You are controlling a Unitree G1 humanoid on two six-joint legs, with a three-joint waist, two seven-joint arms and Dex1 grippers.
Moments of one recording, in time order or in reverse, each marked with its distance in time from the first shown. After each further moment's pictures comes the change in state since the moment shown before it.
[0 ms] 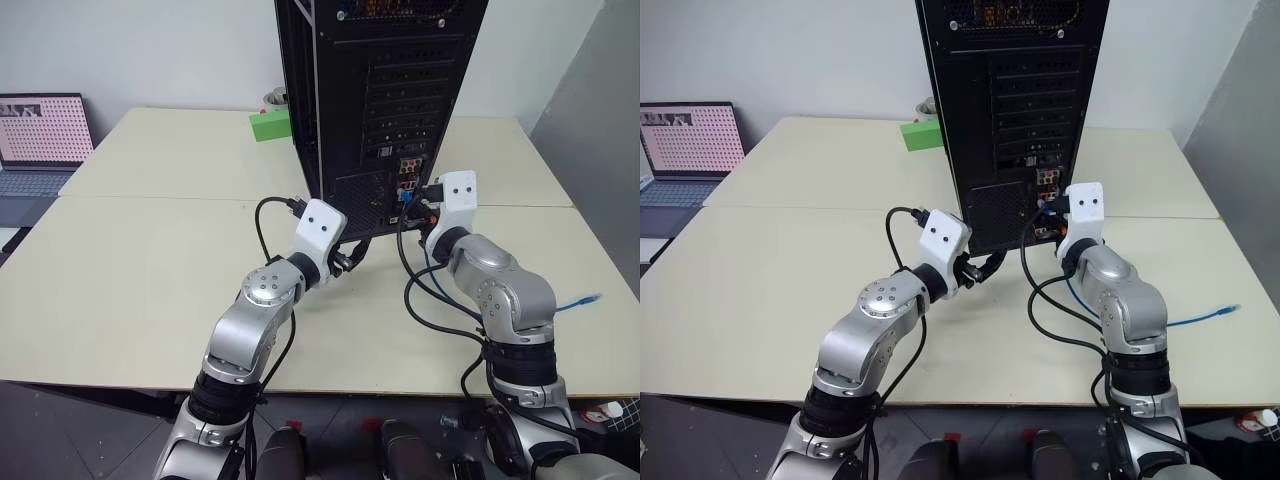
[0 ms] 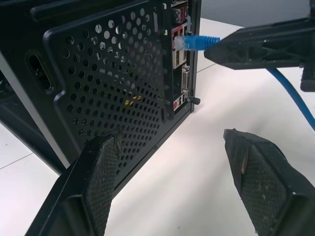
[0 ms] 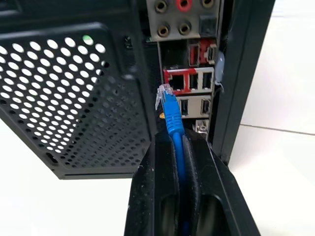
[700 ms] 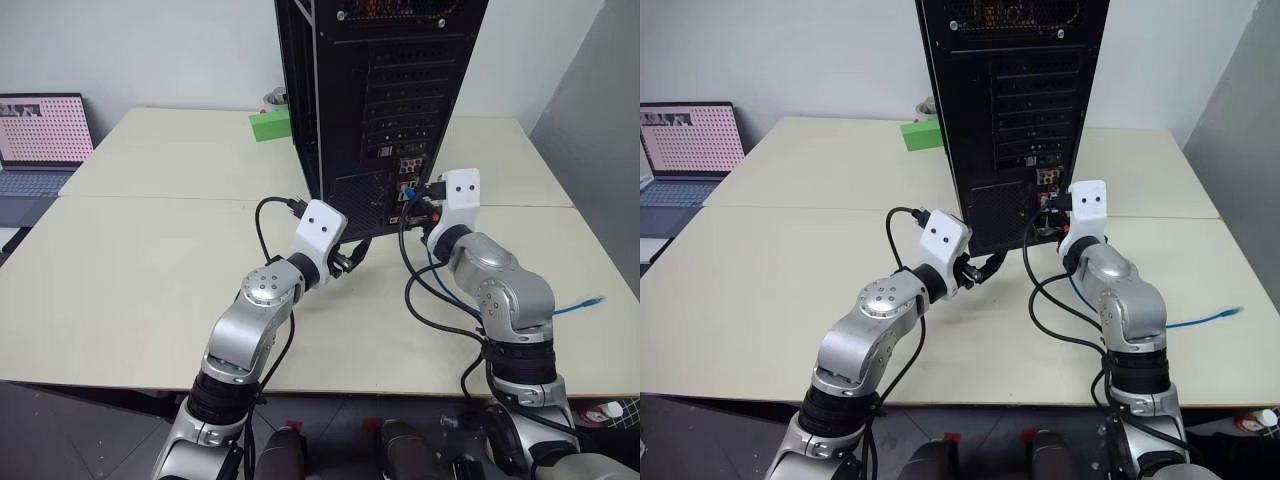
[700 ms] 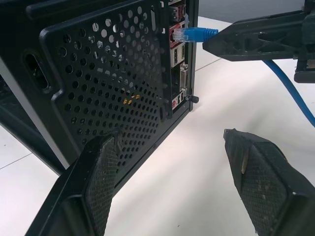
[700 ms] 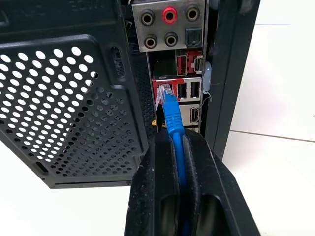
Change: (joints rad) left arm 0.000 0.007 -0.003 0.000 0.000 -0.001 -0.007; right arm -0.006 0.000 -0.001 0.013 -0.010 -0.030 -0.008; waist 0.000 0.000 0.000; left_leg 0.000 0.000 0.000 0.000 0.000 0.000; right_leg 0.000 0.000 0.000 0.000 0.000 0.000
